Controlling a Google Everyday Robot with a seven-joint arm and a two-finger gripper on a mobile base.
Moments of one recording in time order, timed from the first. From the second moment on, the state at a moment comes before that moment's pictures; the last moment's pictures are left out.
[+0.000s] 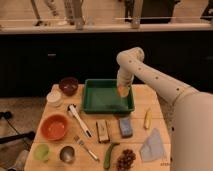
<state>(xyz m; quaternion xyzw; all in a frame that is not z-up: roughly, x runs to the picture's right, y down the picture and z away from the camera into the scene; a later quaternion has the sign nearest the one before) 0.105 0.002 0.848 -0.28 -0.08 -0.11 0.95</state>
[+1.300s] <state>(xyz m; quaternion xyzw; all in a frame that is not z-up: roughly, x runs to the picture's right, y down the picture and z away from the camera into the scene) 0.248 0.000 0.867 -0.26 -0.05 0.04 0.96</state>
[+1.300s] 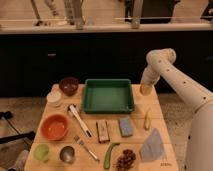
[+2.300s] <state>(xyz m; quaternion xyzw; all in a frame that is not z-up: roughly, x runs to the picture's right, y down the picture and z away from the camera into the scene) 0.271 0.023 0.934 -0.27 -0.12 0.12 0.95</state>
